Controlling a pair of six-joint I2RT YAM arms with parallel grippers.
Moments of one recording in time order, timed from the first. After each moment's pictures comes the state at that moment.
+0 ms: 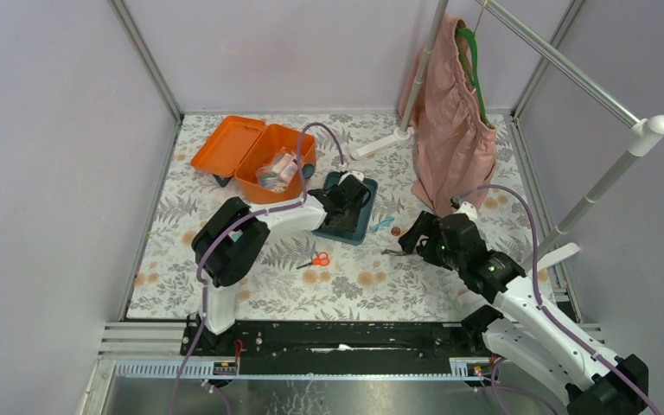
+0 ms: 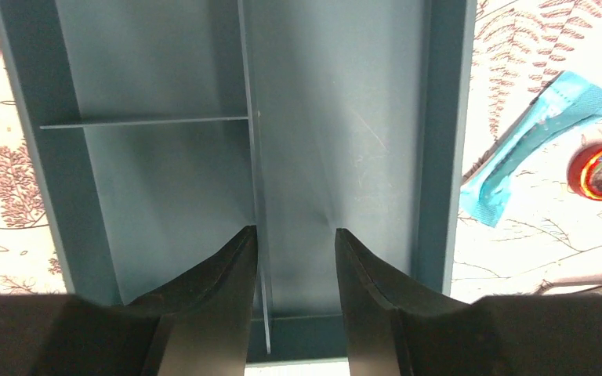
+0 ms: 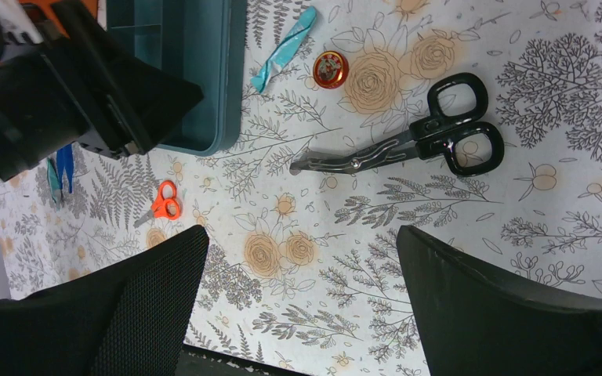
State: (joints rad) left arm -0.78 1.94 1.26 -0.33 -0.22 -0.47; right arm 0.56 0.74 0.54 -0.52 0.13 0.83
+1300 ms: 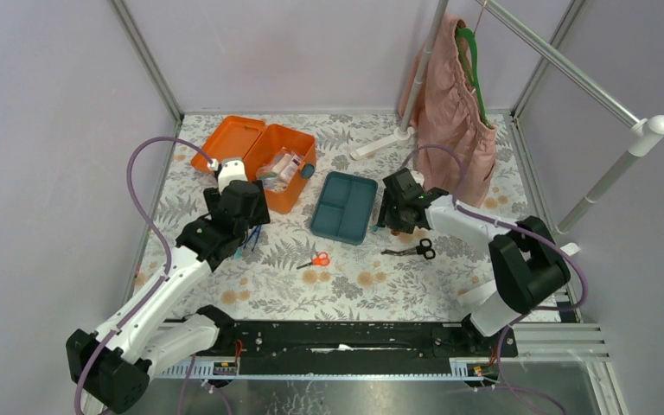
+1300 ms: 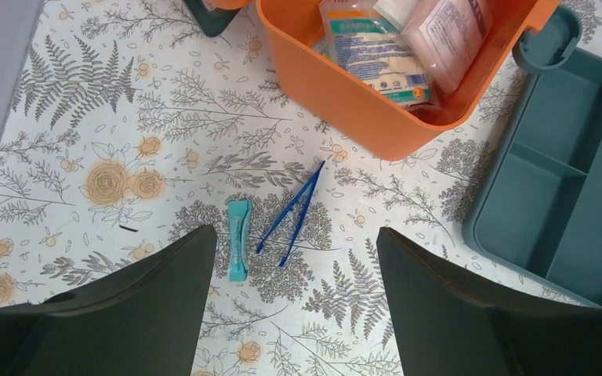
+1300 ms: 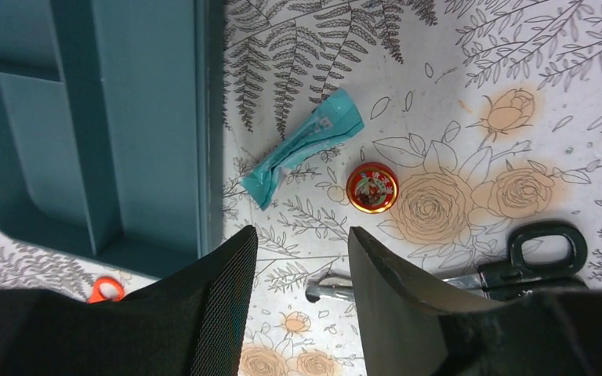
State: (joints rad) left arm -0.50 0.95 0.85 -0.60 -0.57 -0.43; right arm 0.56 1.56 0.96 -0.44 0.13 0.72
